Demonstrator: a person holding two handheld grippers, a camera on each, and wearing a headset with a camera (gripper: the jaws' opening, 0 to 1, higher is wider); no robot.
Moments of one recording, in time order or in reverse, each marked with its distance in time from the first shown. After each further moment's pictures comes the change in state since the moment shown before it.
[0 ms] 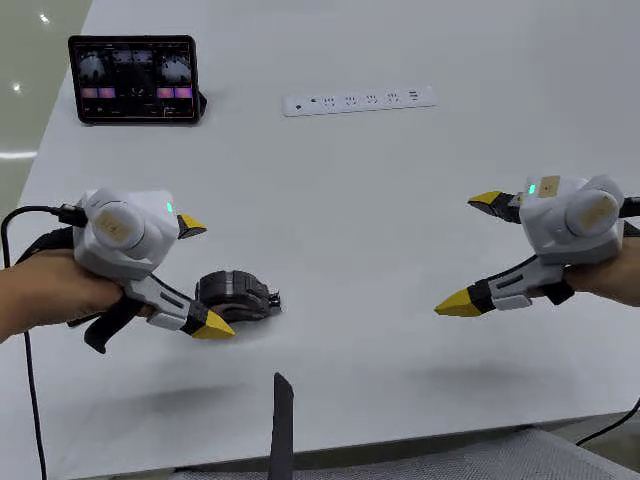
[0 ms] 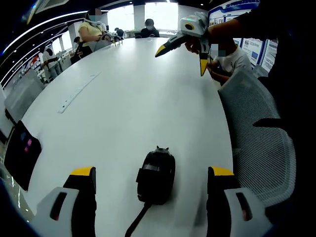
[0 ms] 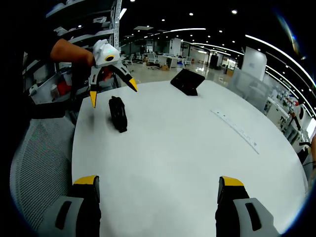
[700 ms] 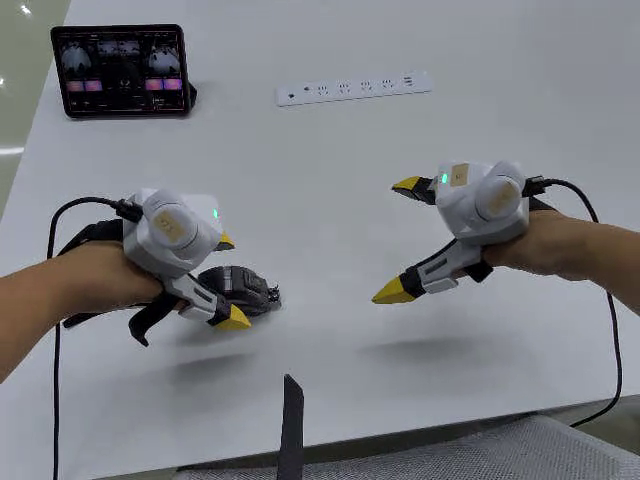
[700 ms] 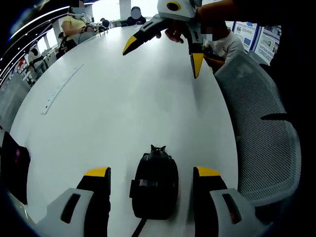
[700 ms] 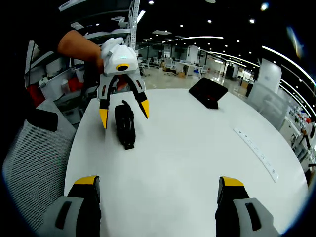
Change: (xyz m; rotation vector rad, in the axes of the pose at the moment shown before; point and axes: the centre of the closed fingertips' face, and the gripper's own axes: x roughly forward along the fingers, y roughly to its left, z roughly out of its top) left arm 0.035 -0.010 -0.005 0.070 0.114 -0.080; right arm 0.069 0.020 0.040 -0.105 -0.051 0.103
